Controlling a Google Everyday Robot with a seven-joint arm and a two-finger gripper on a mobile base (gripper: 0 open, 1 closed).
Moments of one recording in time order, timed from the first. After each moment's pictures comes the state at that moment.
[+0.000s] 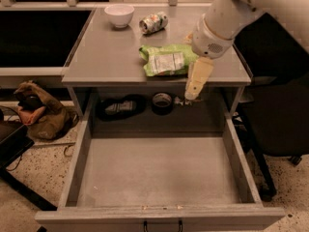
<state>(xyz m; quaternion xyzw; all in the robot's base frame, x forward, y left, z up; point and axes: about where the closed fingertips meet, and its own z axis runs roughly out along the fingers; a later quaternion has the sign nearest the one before) 0.604 -0.103 0.898 -0.68 0.69 0.03 0.22</state>
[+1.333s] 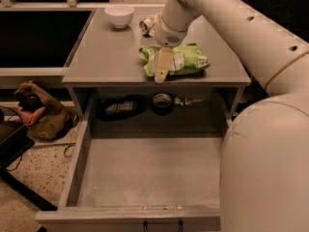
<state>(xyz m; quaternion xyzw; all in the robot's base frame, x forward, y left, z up) 0.719 -0.016 0.866 -0.73 0.64 0.01 0.24</state>
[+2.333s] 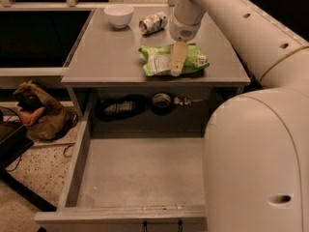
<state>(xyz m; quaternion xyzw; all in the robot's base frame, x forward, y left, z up) 0.751 -0.072 0.866 -0.71 0.68 -0.05 0.19</state>
